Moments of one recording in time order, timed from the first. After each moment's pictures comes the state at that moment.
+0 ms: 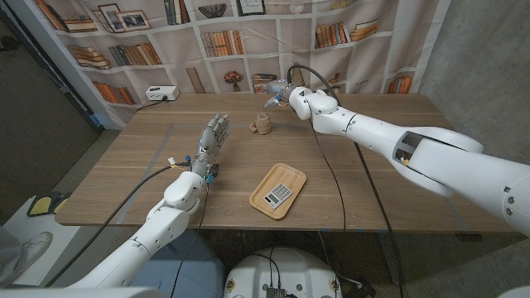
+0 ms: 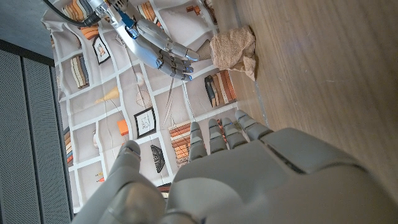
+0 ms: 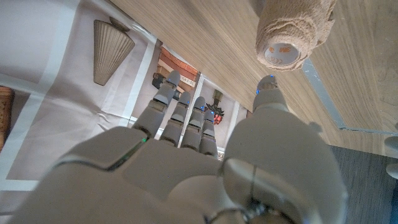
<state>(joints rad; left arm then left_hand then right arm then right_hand) 1.06 0.54 0.36 -1.54 -0.59 -0.34 0.11 0.06 0.05 0.50 -0.12 0.17 0.19 -0.08 0.19 0.18 0.13 -0.03 0.22 0.20 0.07 -0.05 0.19 0.18 0.11 -0.04 0.19 0.17 -0.07 -0.28 -1.17 -1.08 -0.65 -0.24 0.08 0.91 0.08 0.13 -0.17 0.21 0.21 -0.01 0.22 0.20 0.32 -0.04 0.29 0.24 0.26 -0.04 0.32 0.25 0.52 0.01 0.22 0.17</state>
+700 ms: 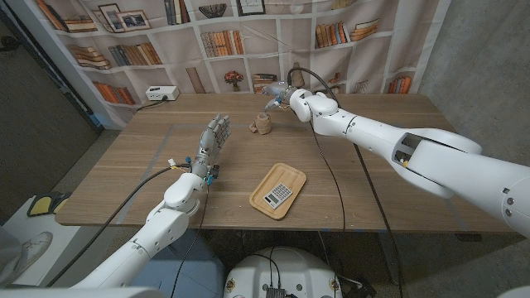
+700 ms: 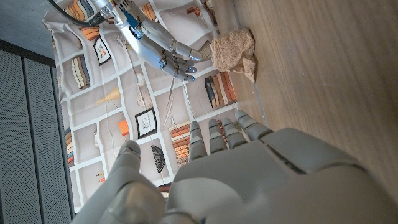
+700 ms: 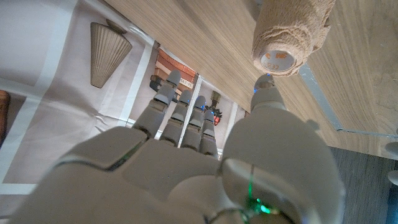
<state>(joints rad) 1.08 0.54 0.36 -1.56 -0.59 -0.34 0.11 0.06 0.05 0.50 -0.12 0.17 0.19 -0.08 0.19 0.18 0.13 -0.03 0.22 0.20 0.07 -0.05 0.19 0.18 0.11 -0.04 0.19 0.17 -0.08 -0.27 -1.17 -1.06 -0.65 -0.22 0.06 0.93 0.09 0.14 -0.16 0.21 0.22 -0.02 0.22 0.20 0.34 -0.05 0.30 0.25 0.28 -0.04 0.33 0.26 0.53 0.01 0.22 0.17</state>
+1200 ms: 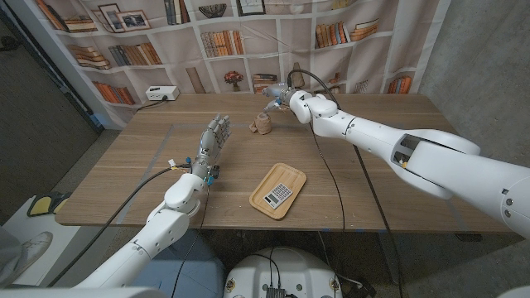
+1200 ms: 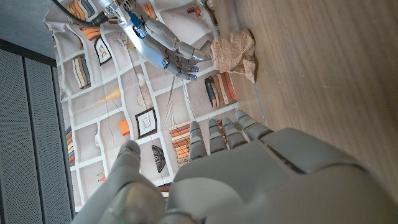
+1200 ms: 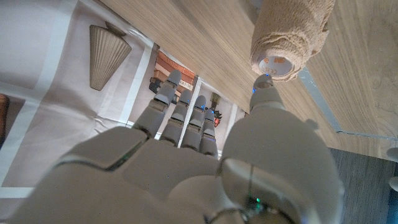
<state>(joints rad) 1.08 0.54 0.36 -1.56 -0.58 -0.34 0.12 0.06 0.05 0.50 -0.12 0.17 0.19 -0.08 0.19 0.18 0.13 -0.03 0.22 0.20 0.07 -0.05 0.19 0.18 0.11 -0.04 0.19 0.17 -0.08 -0.27 -1.17 -1.05 -0.65 -0.21 0.05 0.94 0.09 0.15 -0.16 0.20 0.22 -0.01 0.22 0.20 0.34 -0.05 0.30 0.25 0.28 -0.04 0.33 0.27 0.53 0.01 0.22 0.17</state>
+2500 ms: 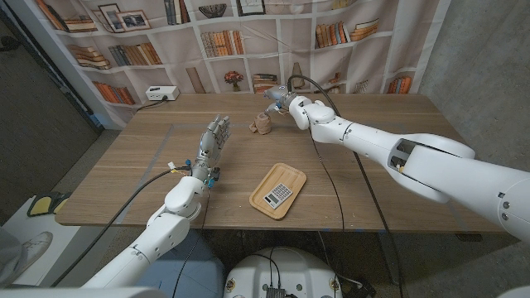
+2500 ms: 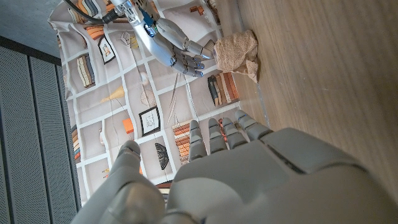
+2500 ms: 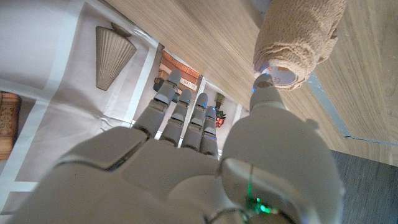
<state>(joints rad) 1.11 0.54 0.36 -1.59 -0.57 -0.36 0.14 0.06 0.05 0.50 -0.12 0.17 0.21 -0.08 0.19 0.18 0.14 -0.03 0.22 0.20 0.07 -0.05 0.19 0.18 0.11 -0.04 0.19 0.17 -0.10 -0.25 -1.19 -1.01 -0.67 -0.25 -0.03 0.94 0.09 0.14 -0.14 0.20 0.28 -0.02 0.23 0.20 0.38 -0.06 0.31 0.26 0.28 -0.04 0.34 0.29 0.53 0.01 0.22 0.17</state>
